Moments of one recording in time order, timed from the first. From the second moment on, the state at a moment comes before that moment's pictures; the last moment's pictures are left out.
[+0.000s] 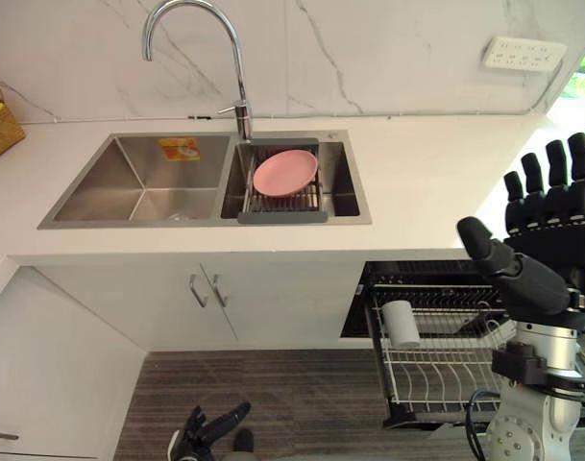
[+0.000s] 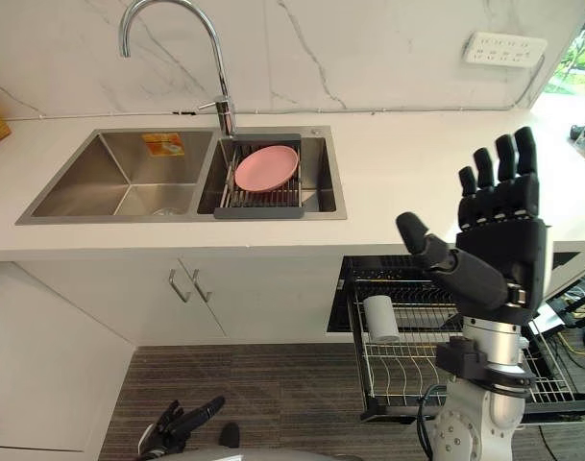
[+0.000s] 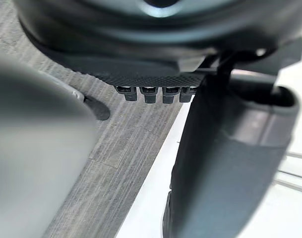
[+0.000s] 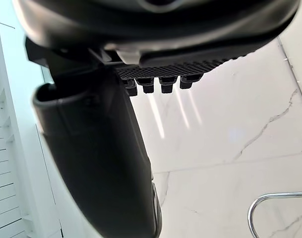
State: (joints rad) left arm 0.30 -0.05 0.33 0.68 -0.20 0.05 -0.05; right arm 0.29 -0.04 -0.37 -0.53 0.65 -0.24 0.28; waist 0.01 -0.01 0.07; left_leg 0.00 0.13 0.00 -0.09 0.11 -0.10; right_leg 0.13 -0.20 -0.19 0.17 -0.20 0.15
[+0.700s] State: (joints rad) left arm 0.41 -0.06 0.25 0.57 -0.21 -0.08 -0.09; right arm 0.33 -0.04 -0.27 -0.52 0.64 -0.24 0.32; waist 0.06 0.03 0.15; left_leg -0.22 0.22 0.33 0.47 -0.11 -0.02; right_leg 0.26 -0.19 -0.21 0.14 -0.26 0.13
